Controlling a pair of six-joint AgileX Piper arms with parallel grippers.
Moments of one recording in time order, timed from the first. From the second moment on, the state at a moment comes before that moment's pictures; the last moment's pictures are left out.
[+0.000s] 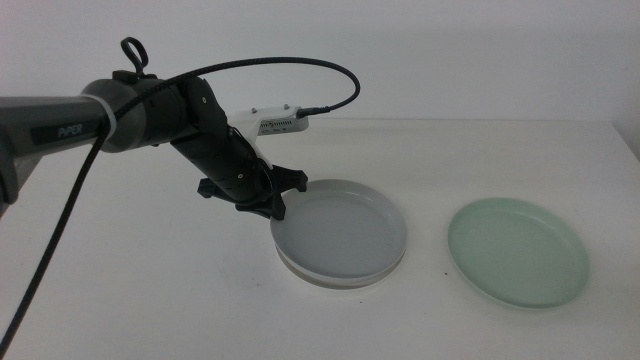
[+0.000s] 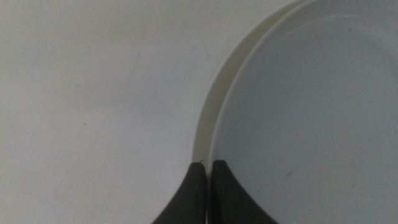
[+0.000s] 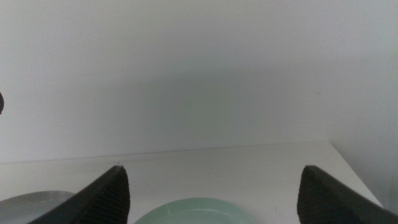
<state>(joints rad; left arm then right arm) -0.32 2.03 -1.43 -0.48 0.75 0.18 0.05 0.00 0.00 0.01 0.04 0.10</state>
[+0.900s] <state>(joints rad) -0.32 1.61 -1.60 -0.49 1.06 0.39 0.05 0.00 0.00 0.01 0.04 0.10</state>
